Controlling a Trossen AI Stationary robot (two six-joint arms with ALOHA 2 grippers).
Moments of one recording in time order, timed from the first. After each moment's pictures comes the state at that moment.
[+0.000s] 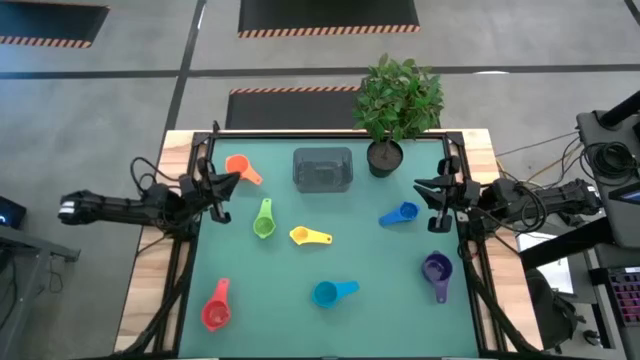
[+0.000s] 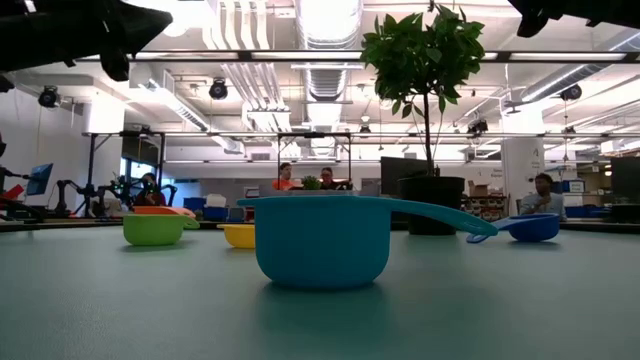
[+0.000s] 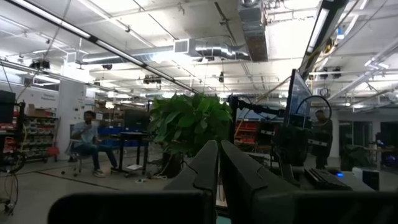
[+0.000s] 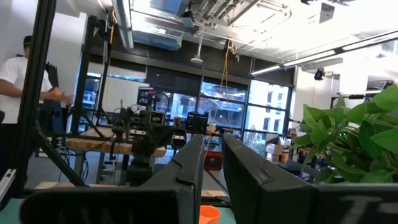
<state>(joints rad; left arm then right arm) -0.02 0.36 0.08 0.76 -0.38 0.12 0.12 0.52 0.27 0.58 0.25 -0.28</state>
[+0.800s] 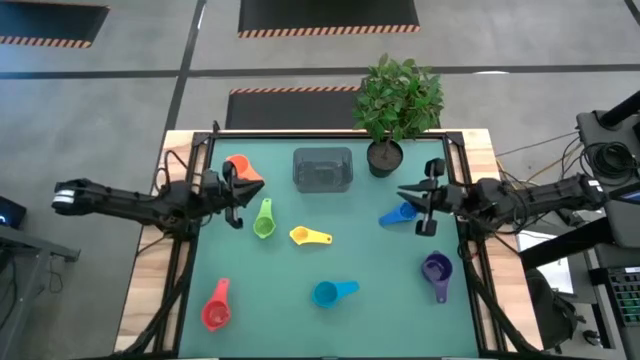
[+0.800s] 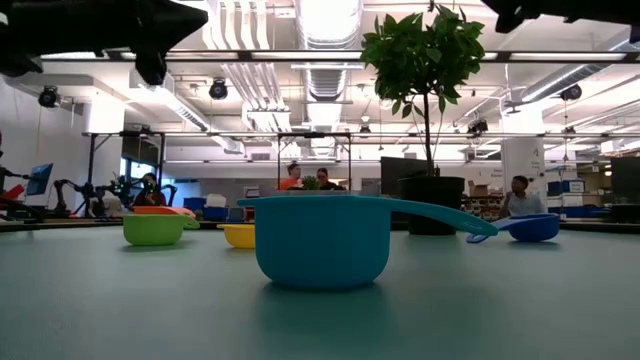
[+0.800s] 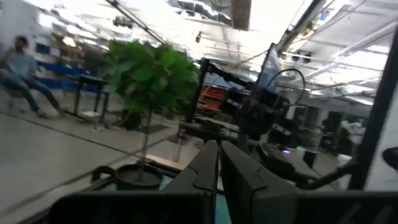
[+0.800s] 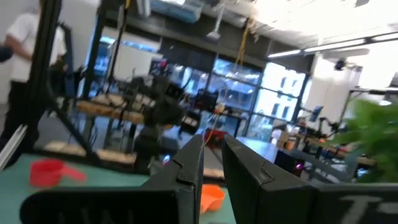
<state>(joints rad) -0.04 0.69 0.24 0.74 -0.29 -0.17 0.12 0.64 0.35 0.57 0.20 -0.34</state>
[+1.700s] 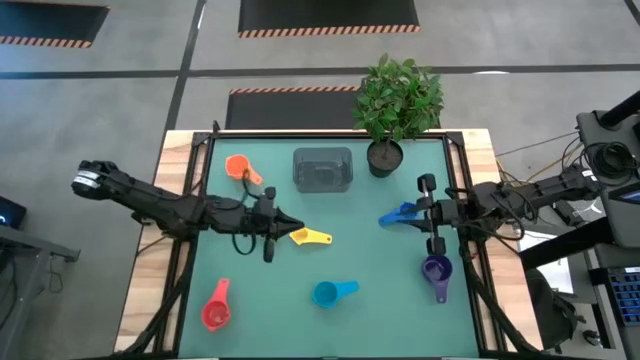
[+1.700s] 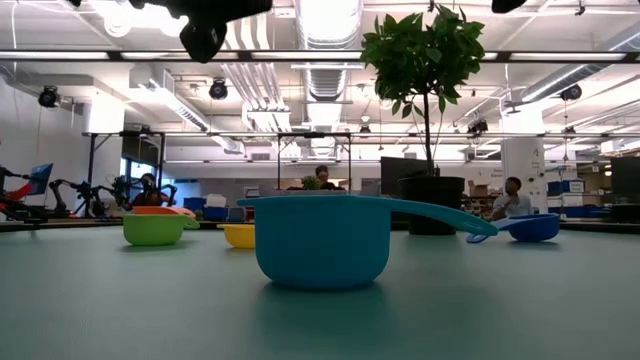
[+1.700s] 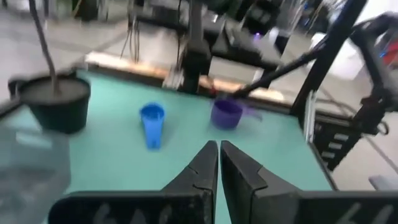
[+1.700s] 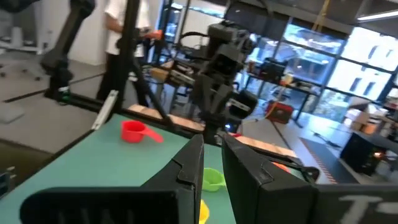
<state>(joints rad) -0.25 1.14 0.72 0.19 -0.28 -0.29 0.27 0.64 0.52 0.17 0.10 -0.27</state>
